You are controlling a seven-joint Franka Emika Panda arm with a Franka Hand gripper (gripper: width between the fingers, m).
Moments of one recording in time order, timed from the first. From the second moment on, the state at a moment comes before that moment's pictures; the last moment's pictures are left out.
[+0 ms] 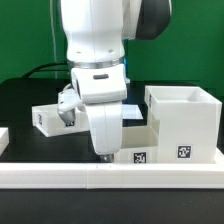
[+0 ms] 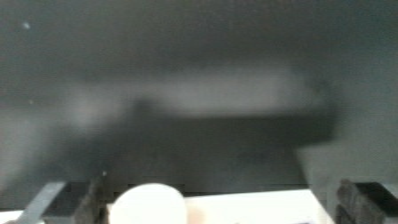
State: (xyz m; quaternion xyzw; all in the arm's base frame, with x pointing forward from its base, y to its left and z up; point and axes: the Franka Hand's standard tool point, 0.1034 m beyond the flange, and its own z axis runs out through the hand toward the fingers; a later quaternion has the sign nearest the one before) arm 0.565 -0.023 0.012 -0.69 -0.72 0.00 0.07
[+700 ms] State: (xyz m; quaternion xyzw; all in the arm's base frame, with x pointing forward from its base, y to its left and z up) arm 0.570 -0.023 0.011 -0.68 -0.73 0.00 0.06
